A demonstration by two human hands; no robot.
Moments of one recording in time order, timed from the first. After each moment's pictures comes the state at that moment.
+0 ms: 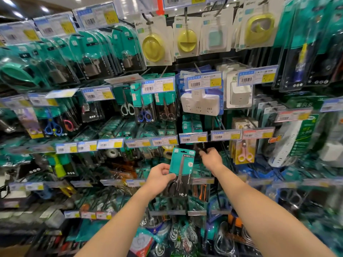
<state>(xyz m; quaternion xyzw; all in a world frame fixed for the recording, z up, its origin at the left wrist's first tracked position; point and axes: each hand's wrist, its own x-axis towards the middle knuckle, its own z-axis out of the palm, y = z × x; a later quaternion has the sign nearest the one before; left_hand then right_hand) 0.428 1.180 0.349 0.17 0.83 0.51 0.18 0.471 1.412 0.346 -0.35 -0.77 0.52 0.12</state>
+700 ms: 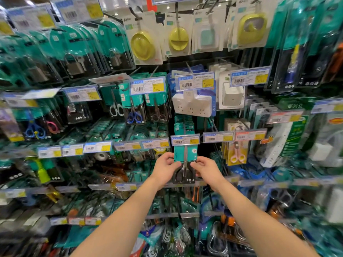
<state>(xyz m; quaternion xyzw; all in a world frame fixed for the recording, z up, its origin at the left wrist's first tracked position) 0.417 1.241 0.356 0.23 0.77 0.58 0.17 0.513 1.404 0.331 -0.19 -0.74 0.63 0.14</state>
